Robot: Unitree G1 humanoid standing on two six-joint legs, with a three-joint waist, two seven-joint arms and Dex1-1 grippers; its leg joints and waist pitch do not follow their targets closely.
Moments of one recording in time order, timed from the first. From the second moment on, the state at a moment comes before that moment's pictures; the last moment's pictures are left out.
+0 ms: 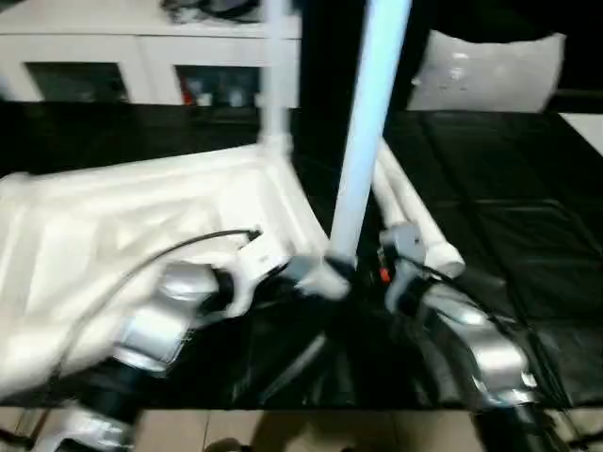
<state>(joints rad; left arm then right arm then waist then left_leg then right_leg) -0.37 0.30 -0.28 0.09 0.03 0.53 -0.84 -0.24 -0.10 0.08 0.09 0.18 0.35 0.52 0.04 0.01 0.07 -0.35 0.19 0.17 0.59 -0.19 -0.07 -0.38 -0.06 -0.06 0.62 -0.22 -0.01</state>
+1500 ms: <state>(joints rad) -0.48 0.58 -0.35 0.28 -0.01 0.13 -1.27 -0.25 -0.33 0.21 0.08 0.23 0.27 0.94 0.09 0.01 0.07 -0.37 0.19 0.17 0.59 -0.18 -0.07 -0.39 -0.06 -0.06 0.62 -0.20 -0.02</state>
